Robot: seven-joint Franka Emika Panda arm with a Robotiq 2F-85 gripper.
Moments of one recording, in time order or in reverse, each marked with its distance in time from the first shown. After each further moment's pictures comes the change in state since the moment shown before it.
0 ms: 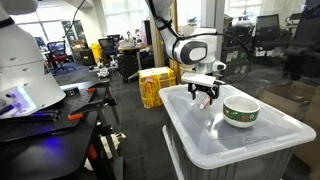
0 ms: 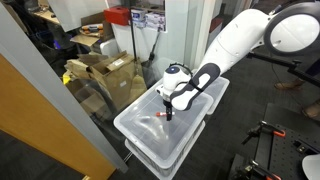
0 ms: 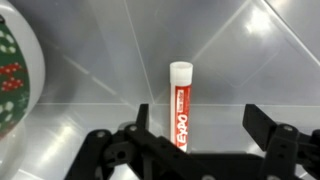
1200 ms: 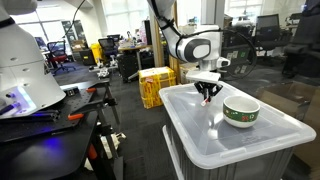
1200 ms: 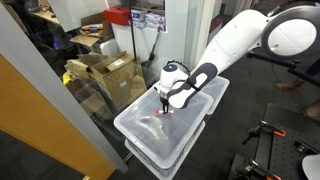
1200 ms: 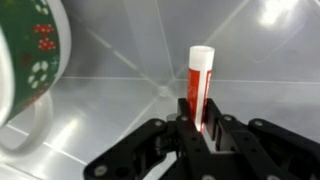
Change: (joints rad) arm 0.022 0.010 -0.017 0.060 0.003 0.009 0.006
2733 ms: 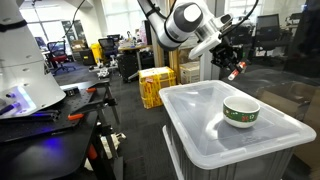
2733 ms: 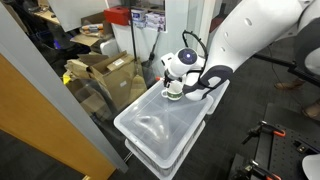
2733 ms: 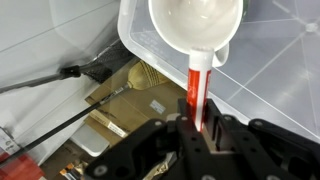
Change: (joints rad) arm 0.600 -0.230 -0.750 -0.333 0.054 0.508 0.425
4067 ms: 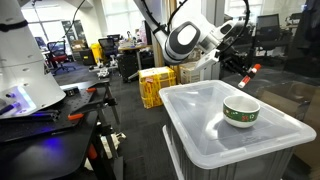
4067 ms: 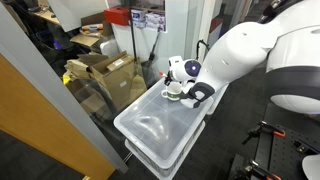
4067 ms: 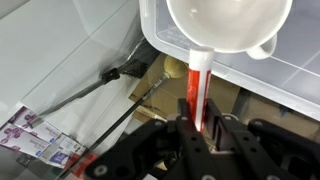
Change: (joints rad) arm 0.069 0.199 -0.081 0.046 0.404 0.210 0.005
